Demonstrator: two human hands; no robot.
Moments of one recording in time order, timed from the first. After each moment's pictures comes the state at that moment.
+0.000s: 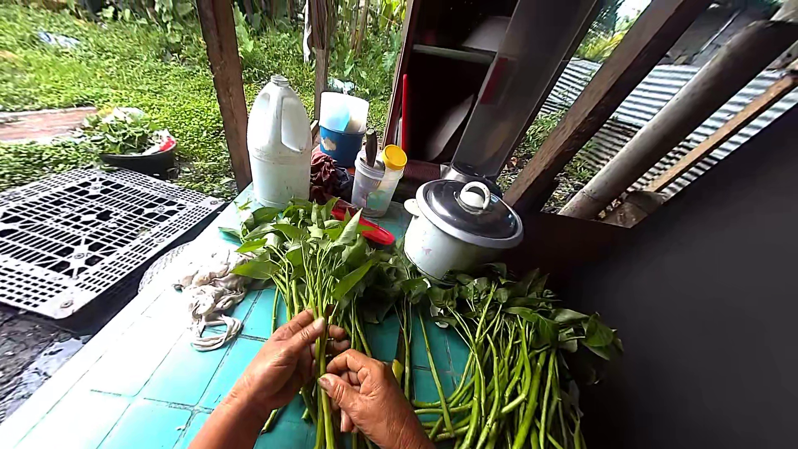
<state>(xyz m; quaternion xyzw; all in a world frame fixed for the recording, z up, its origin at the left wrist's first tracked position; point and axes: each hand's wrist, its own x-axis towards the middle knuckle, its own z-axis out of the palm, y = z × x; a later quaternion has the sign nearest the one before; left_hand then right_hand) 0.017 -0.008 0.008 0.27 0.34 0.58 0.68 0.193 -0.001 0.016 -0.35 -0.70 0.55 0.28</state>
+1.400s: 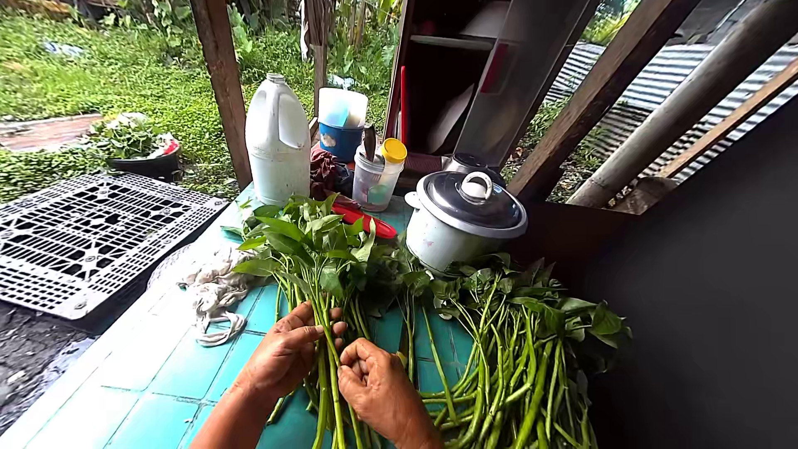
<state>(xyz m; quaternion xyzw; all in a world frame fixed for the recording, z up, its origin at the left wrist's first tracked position) 0.017 -0.008 0.006 0.22 0.34 0.62 0.68 0.195 -0.005 0.022 -0.43 -0.73 0.46 0.26</state>
